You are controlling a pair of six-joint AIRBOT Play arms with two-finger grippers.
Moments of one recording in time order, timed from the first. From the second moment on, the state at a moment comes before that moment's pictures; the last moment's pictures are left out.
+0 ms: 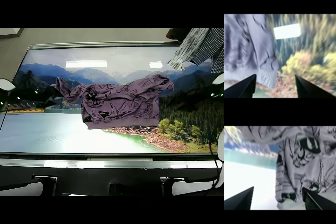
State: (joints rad) left arm 0.15 -1.44 1.25 0.92 -1.15 -1.57; right arm -0.33 -1.62 1.46 -1.13 1.44 1.50
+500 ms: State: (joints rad) left arm 0.03 -1.41 1.00 0.84 -1.02 -1.54; right arm -0.20 -1.59 1.07 -1.03 1.21 1.44
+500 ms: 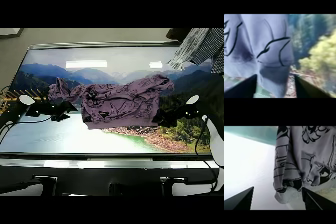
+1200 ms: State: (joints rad) left arm -0.19 -1.53 1.03 0.78 -0.92 -1.57; right arm -0.17 -1.41 1.03 -0.82 1.18 1.46
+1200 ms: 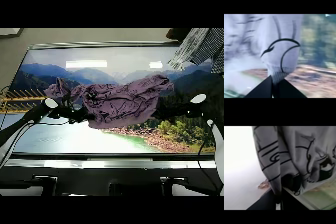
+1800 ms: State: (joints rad) left arm -0.16 -1.31 2.04 1.13 -1.13 -1.54; right arm -0.11 -1.21 1.88 -0.74 1.04 1.55
